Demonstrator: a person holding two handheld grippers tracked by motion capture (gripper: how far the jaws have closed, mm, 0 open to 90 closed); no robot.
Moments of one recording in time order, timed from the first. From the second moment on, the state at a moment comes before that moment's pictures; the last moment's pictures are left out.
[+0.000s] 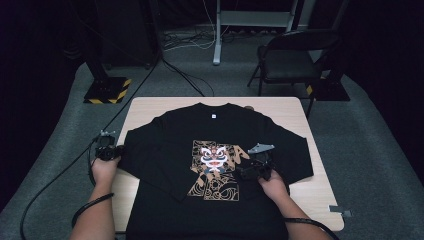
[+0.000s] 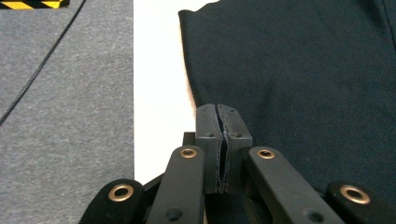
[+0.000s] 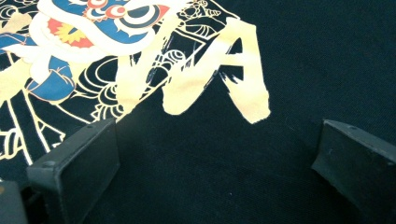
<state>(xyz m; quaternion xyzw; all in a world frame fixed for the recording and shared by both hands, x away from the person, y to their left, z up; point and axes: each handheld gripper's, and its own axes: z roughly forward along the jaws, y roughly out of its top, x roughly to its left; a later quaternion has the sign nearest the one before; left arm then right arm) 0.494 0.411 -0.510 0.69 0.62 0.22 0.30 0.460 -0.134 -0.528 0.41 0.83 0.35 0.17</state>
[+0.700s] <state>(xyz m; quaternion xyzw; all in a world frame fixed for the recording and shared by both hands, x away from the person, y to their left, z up) 0.491 0.402 -0.497 0.70 0.59 0.21 0.34 0.460 -0.134 -0.528 0.41 0.83 0.35 0.17</state>
